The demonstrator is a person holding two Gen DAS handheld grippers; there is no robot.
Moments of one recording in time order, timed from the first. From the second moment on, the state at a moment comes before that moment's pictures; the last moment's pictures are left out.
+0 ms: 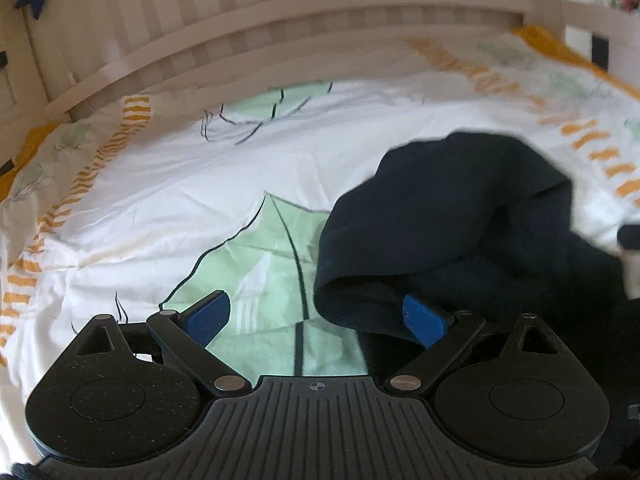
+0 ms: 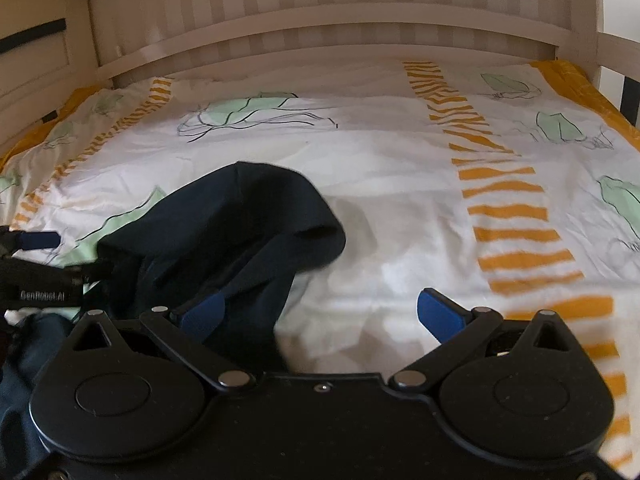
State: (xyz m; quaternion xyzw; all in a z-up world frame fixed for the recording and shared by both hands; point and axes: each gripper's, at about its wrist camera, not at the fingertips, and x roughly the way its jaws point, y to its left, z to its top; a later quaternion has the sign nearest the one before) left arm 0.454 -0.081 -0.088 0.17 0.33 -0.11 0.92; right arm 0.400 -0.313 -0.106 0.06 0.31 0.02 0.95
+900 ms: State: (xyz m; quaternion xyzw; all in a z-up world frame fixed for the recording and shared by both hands) left arm 0.508 -0.018 -0.102 0.01 0.35 -0.04 0.94; right arm 0.471 -0.298 -0.139 0.01 0.34 0.03 0.94
